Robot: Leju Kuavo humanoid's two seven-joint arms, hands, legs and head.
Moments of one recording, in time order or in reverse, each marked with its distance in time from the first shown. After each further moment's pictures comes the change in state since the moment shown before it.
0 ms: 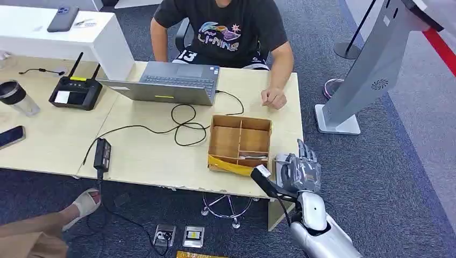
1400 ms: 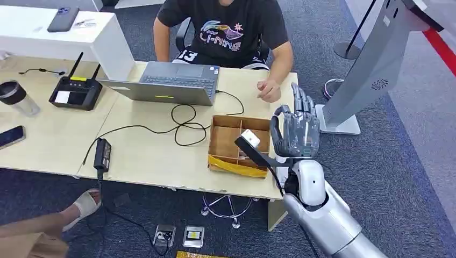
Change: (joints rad) left arm 0.015 0.014 0.023 0.000 -0.025 0.000 0.023; right arm -0.175 0.039 -0.001 -0.268 0.142 -0.048 -0.029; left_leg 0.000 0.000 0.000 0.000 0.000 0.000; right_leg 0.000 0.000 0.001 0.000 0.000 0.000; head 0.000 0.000
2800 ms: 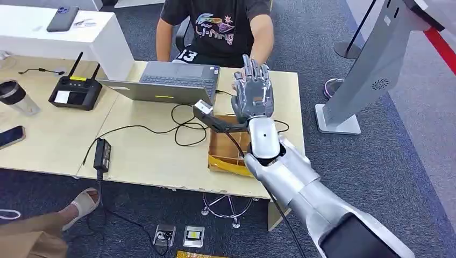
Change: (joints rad) left arm -0.021 0.003 -0.002 0.000 -0.047 0.000 0.106; right arm -0.357 0.322 0.116 0.609 0.010 0.082 0.021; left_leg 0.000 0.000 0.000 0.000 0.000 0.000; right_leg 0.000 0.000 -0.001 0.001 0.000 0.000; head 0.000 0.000
